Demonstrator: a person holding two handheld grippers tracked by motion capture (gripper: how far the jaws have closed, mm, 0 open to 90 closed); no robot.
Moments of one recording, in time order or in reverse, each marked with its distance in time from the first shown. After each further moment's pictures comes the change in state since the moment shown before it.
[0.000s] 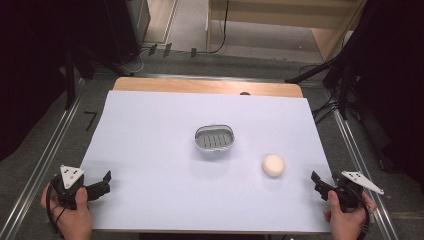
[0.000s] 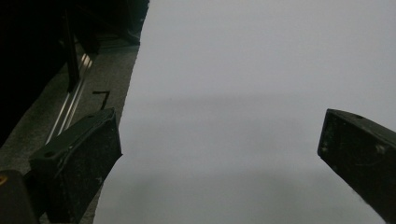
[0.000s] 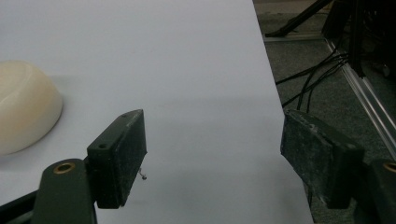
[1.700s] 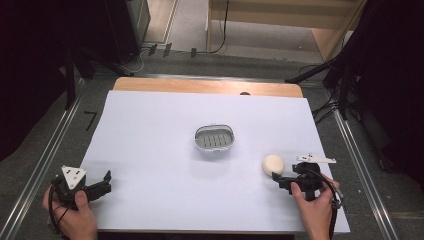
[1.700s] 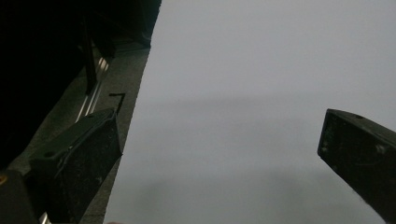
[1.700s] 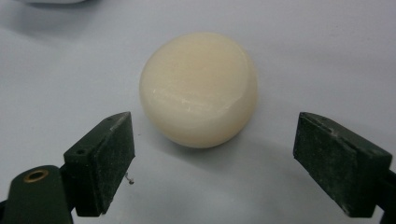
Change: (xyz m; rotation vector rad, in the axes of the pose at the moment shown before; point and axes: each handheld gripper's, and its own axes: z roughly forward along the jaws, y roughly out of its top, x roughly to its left) left arm -0.006 0.000 0.000 -0.001 0.066 0.039; right arm 0.093 0.034 0.027 0.299 0.290 -0.179
